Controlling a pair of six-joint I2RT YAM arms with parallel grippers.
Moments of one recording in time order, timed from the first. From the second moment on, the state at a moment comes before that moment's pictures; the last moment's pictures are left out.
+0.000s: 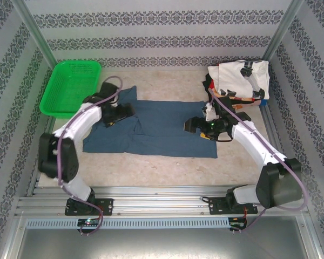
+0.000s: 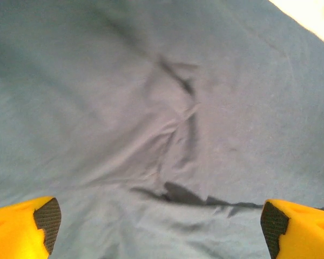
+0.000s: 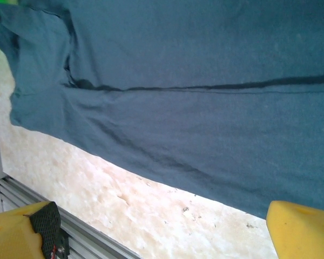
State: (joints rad) left arm -0.18 1.62 1.26 -0.76 0.16 -0.66; right arm 0.23 1.37 1.02 -0.76 -0.54 0.45
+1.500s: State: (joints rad) left arm 0.03 1.28 0.61 -0.68 0.02 -1.02; right arm 0.23 1.69 0.97 -0.93 0.05 0.61
